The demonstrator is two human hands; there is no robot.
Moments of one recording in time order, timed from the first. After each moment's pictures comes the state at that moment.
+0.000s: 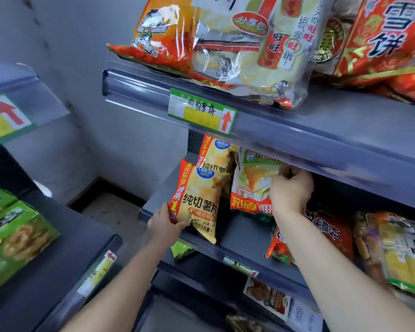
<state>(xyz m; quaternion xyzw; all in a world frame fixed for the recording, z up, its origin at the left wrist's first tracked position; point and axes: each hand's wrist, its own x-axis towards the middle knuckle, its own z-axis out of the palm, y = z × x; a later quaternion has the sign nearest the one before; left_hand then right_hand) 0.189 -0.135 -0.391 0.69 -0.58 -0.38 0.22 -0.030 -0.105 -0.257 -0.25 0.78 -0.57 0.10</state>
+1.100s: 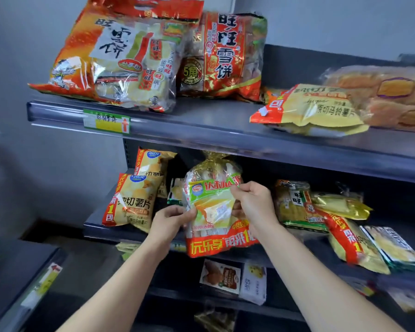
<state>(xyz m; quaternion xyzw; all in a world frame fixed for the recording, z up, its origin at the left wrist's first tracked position) 0.084 0.007 -0.279 0.43 -0.51 -0.67 0.32 -0.081 0.082 -0.219 -0.27 0.70 -0.59 0.30</state>
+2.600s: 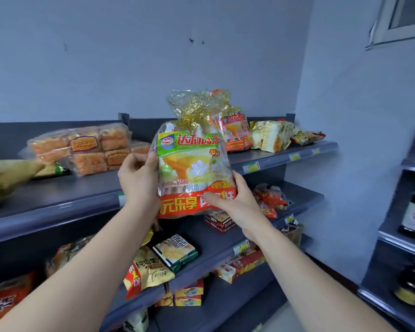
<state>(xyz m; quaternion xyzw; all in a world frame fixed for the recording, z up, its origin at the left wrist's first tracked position) -0.304 0.325 -0.052 0.16 -0.51 -0.71 0.45 -0.359 0.505 -0.093 -0.25 0.70 -0.66 0.04</state>
